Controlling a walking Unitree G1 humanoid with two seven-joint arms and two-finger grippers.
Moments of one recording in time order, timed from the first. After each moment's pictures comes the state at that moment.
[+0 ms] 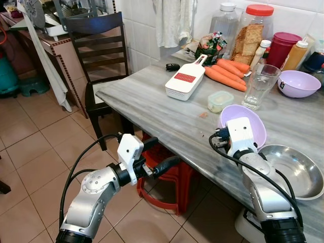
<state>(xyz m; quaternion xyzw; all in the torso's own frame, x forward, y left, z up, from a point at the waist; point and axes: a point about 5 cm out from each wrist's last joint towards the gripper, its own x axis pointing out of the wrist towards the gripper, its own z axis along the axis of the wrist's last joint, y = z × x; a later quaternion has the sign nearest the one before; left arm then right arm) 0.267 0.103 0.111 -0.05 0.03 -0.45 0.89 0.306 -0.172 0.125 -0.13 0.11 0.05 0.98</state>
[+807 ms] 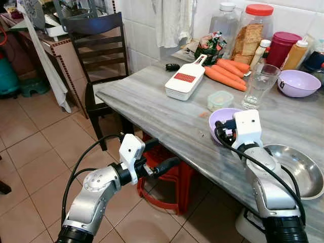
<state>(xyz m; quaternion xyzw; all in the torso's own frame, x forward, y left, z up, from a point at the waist) 0.272 0.103 0.104 -0.04 0.04 -0.45 0.89 0.309 -0.173 0.148 -0.10 0.07 0.03 0.99</state>
